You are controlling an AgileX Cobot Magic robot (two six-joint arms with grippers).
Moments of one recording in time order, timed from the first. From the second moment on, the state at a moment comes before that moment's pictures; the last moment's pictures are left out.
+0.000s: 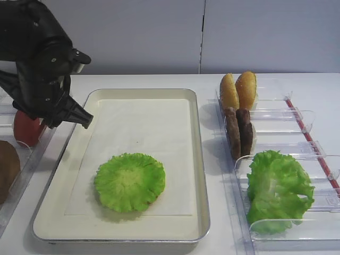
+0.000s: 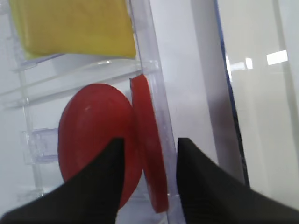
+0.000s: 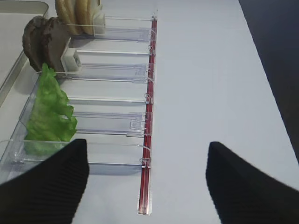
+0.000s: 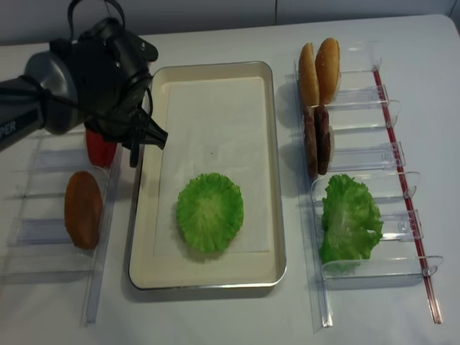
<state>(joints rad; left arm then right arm) -0.45 1.75 -1.20 0.67 0.97 -0.59 0.06 -0.02 -0.48 0.03 1.13 0.01</state>
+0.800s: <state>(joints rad) -0.49 1.75 -1.20 0.69 1.02 -0.58 0.06 -0.02 -0.48 0.03 1.13 0.01</state>
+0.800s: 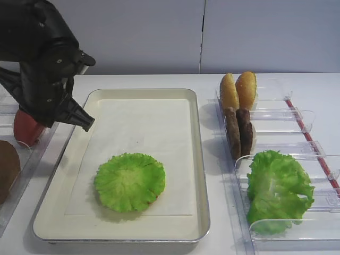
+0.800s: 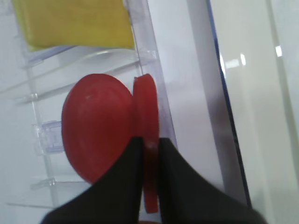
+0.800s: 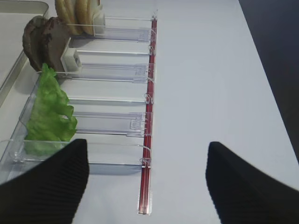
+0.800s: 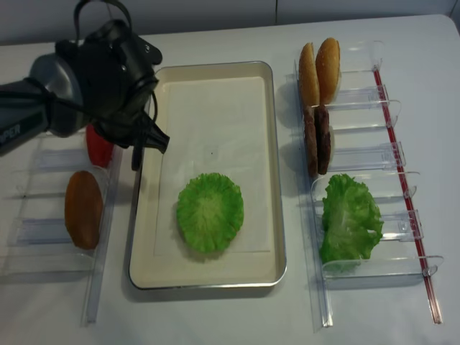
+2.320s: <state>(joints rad) -0.53 0.96 -0.71 -0.17 0.72 -0.41 0.06 -0.02 -0.48 0.03 1.13 0.01</state>
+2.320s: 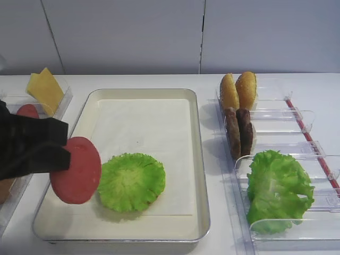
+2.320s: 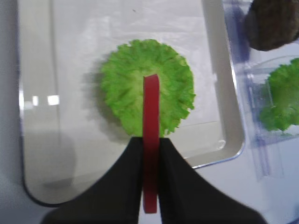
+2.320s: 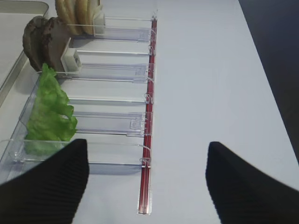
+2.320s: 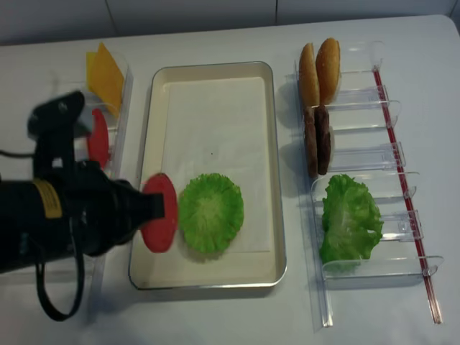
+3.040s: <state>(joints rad) -0.48 1.05 -0.61 -0.79 0.52 0.21 0.06 -0.02 -0.48 0.03 1.13 0.00</state>
